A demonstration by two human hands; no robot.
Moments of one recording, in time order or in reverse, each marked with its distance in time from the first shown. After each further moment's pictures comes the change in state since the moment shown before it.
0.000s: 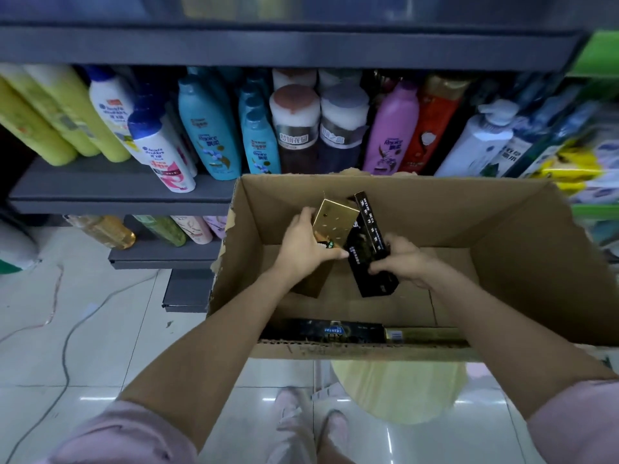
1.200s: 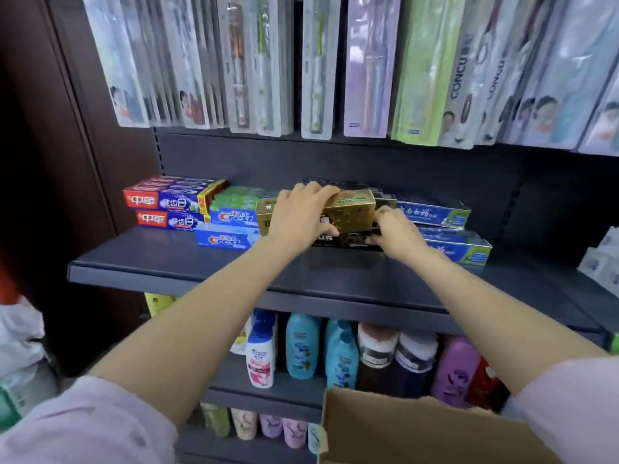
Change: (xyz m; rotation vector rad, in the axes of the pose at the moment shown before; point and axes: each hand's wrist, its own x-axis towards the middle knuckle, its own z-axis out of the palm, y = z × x) left_hand 0.048 0.182 -0.346 0.869 0.703 0.499; right_hand -0.033 -0.396 -0.075 -0.808 0.769 -0.743
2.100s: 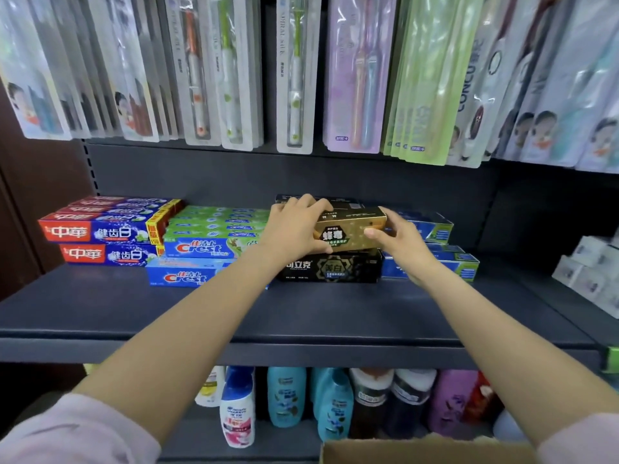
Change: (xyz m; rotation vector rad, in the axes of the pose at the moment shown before) left_hand 0.068 -0.027 0.049 -0.150 -0.131 0.125; right_hand 0.030 0.024 0.012 0.933 0.151 0.253
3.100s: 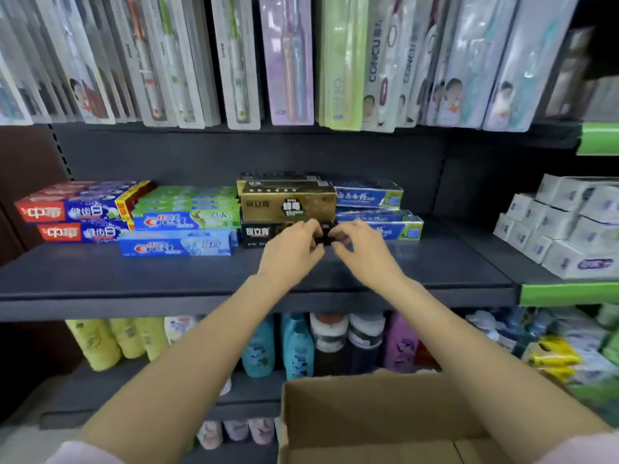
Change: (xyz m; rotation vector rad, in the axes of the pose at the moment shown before) left_hand -0.069 0.097 0.031 -0.247 0.026 -0.033; right_hand -0.099 0.003 -0.023 -0.553 -0.044 -0.216
